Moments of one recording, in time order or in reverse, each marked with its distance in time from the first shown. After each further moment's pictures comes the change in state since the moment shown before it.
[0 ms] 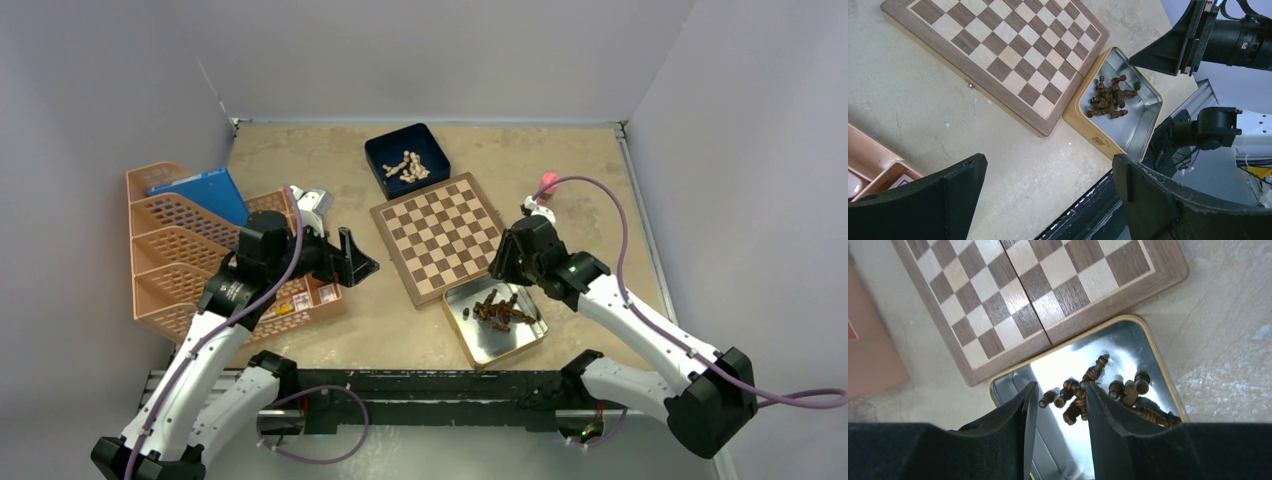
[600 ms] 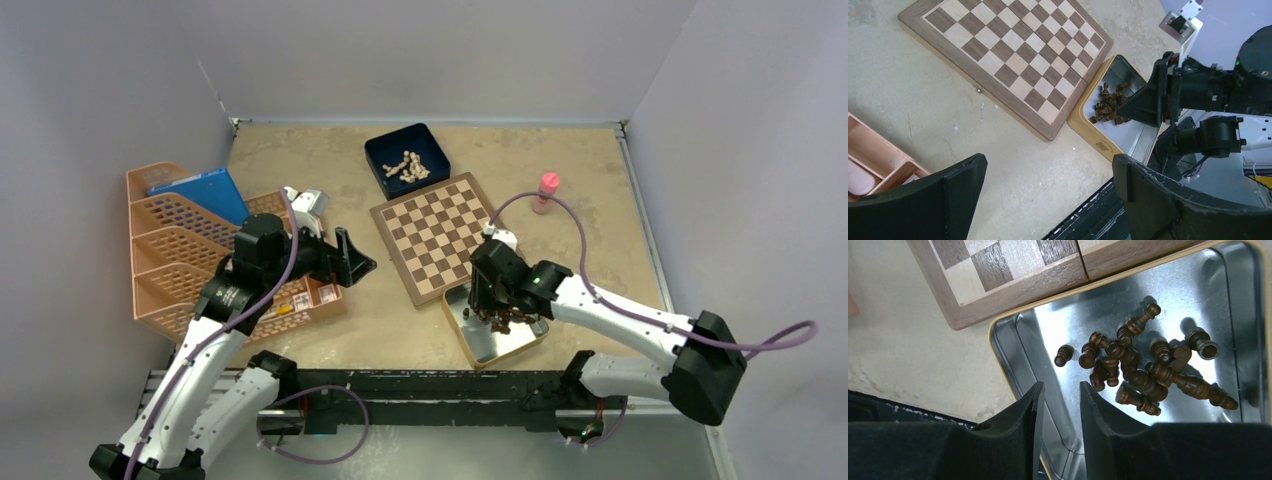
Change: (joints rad) left arm 0.000 -0.031 0.000 -0.001 -0.034 0.000; right arm 0.270 0.111 -0.002 -0.058 0.058 0.087
